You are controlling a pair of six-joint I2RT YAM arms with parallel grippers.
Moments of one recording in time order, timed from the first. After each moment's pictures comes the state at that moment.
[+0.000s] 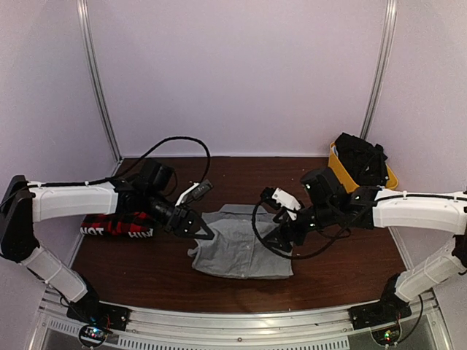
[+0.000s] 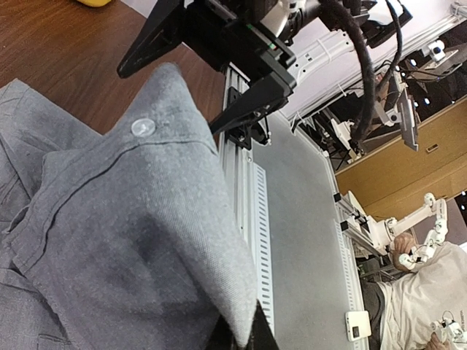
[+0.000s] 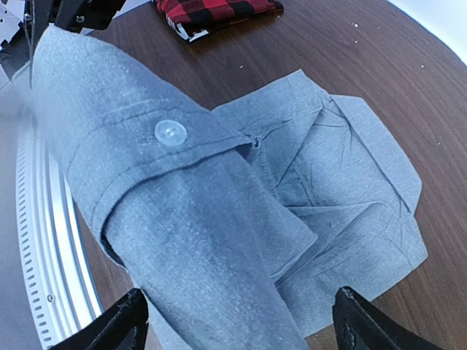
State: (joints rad) left arm -0.69 1.49 0.94 -0.24 1.12 -0.08; right arm 0.85 1.33 0.89 -0.29 -0.26 -0.07
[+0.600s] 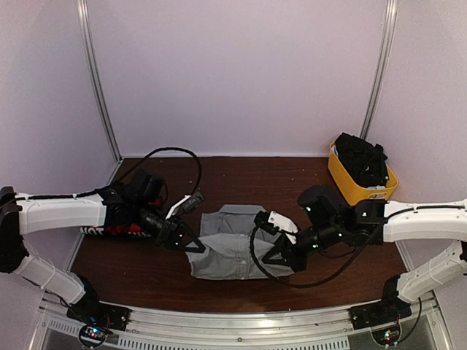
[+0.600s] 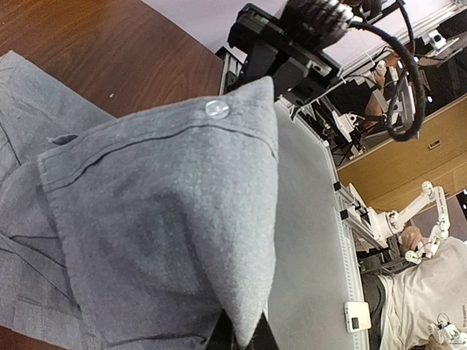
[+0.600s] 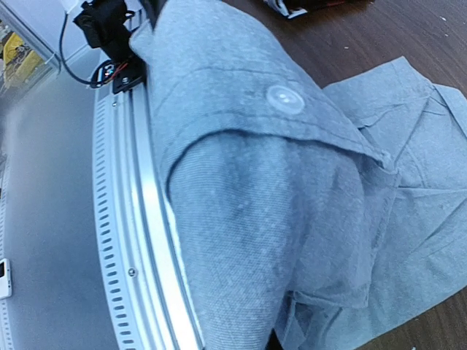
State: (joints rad) left arm -0.69 1.38 0.82 -0.24 1.10 -0.07; right arm 1.02 1.27 0.85 -0.35 -0.34 0.04
